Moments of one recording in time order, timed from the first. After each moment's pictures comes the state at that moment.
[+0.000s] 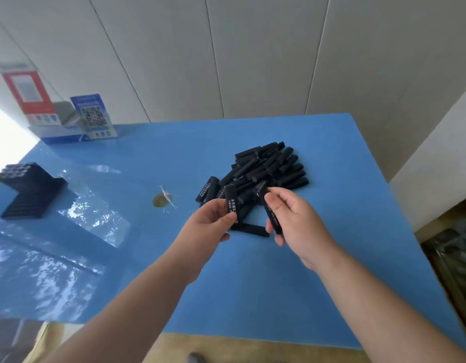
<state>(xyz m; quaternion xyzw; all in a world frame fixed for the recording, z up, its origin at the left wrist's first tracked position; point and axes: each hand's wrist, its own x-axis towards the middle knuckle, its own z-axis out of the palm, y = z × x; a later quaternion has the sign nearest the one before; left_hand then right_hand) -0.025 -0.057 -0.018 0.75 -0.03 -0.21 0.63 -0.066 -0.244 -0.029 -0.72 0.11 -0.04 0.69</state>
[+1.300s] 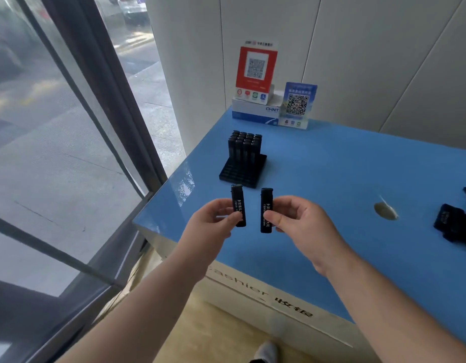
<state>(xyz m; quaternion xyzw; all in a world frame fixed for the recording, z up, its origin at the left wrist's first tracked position) 0.004 0.428 -0.007 0.74 0.08 -0.05 0.66 0.027 0.227 -0.016 -0.74 -0.04 0.08 0.66</state>
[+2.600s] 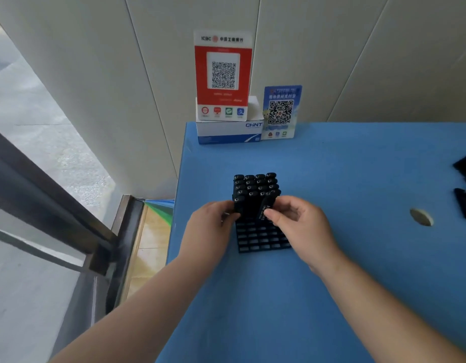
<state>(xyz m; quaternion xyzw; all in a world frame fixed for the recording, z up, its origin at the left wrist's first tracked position) 0.275 0.507 -0.072 0.89 -0.18 -0.04 0.41 0.199 0.332 -0.056 -0.76 0.18 -0.12 0.62</state>
